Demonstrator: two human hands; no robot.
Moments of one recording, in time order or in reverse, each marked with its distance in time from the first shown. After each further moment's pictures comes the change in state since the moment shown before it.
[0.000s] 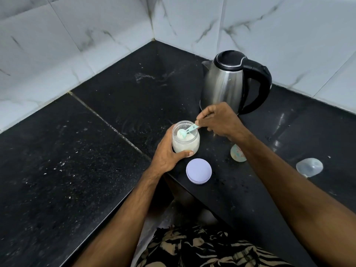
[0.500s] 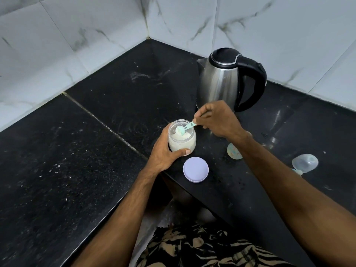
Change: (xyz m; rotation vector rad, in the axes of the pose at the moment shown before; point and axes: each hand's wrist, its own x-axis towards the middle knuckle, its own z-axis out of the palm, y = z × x) left_hand 0.001 0.003 -0.002 -0.011 -0.030 -0.011; right_hand -0.003 0.006 -0.001 -0.002 0.030 -0.046
